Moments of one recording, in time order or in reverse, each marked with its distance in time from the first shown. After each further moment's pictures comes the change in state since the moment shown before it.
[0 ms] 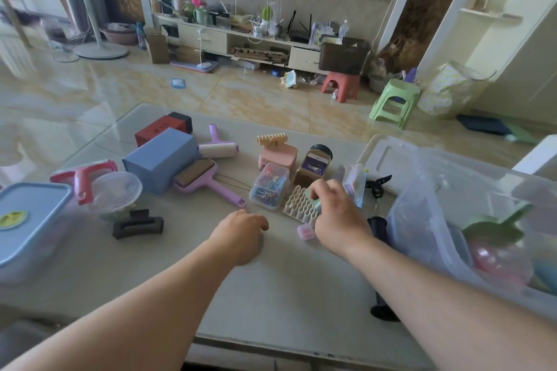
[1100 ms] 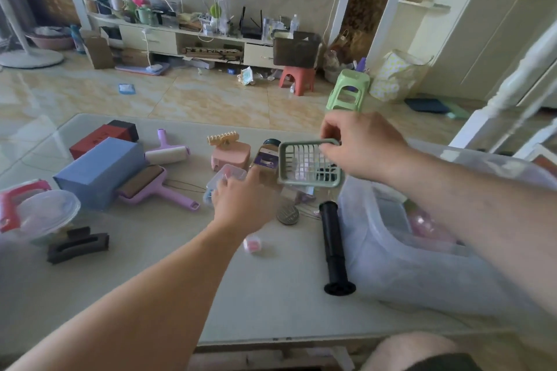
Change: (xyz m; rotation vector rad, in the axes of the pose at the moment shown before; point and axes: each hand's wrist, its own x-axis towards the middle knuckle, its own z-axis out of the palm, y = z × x) left_hand 0.020 0.100 -0.031 -0.147 0.281 -0.008; right_hand -0.013 0.010 -0.166 -0.284 0.234 -0.046
